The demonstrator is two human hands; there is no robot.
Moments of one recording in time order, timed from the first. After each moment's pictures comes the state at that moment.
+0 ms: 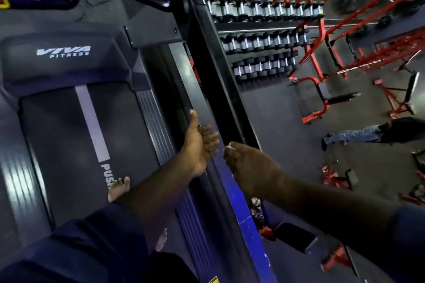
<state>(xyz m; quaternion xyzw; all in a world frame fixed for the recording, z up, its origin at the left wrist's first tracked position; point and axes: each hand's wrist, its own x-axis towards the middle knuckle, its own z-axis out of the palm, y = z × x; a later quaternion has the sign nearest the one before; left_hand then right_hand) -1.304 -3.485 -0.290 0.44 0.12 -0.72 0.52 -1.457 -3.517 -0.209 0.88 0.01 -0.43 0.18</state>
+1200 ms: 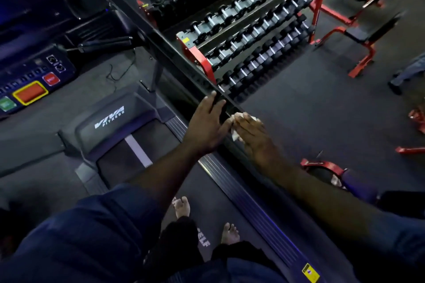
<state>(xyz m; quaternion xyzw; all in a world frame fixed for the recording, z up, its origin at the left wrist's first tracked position) -1.361 -3.435 -0.210 0.66 -0.69 -0.25 0.18 -1.570 -3.431 -0.269 0.88 -0.39 0.24 -0.10</state>
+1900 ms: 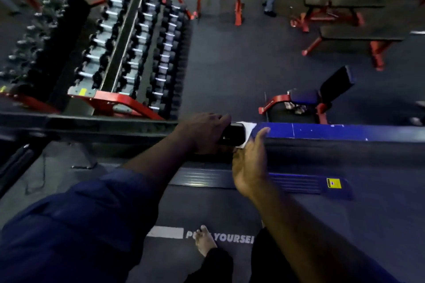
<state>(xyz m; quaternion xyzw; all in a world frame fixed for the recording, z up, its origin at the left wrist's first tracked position) -1.387 -3.557 -0.203 0.11 -0.98 -0.07 -0.11 -1.449 -3.417 -0.248 -0.07 -0.54 0.71 -0.44</state>
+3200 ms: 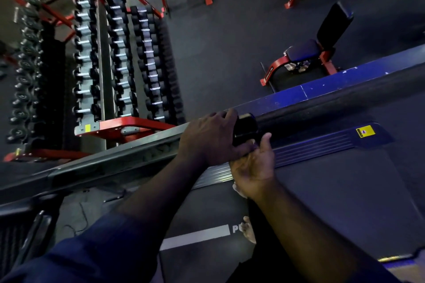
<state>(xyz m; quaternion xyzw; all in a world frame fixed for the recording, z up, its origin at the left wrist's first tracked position) -1.387 -3.554 -0.214 0.12 -0.99 -0.03 -0.05 -1.407 -3.441 -0.309 -0.29 -0.25 0.81 -0.45</state>
